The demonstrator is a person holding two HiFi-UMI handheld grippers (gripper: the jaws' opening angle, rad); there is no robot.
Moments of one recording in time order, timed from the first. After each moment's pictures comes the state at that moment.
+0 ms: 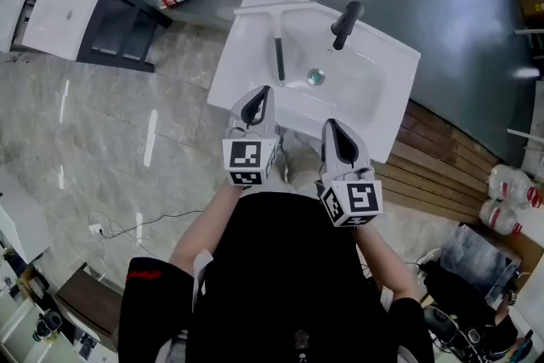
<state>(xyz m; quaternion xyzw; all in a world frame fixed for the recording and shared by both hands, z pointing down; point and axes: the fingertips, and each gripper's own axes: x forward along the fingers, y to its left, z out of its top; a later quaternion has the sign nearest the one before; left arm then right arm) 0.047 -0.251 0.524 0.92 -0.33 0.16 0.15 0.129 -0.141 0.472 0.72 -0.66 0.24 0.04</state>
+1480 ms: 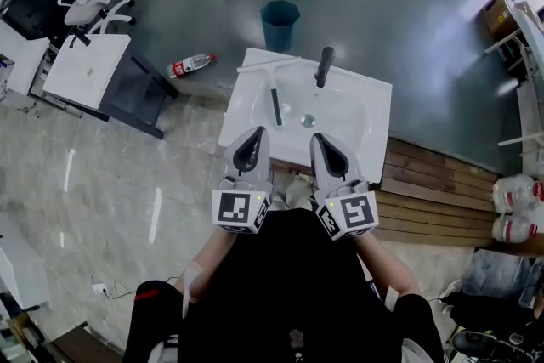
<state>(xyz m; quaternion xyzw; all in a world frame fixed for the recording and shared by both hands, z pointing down) -0.003 -0.178 0.358 0.95 -0.30 0.00 0.05 0.080 -0.111 0.344 0.71 -0.70 0.06 -0.04</state>
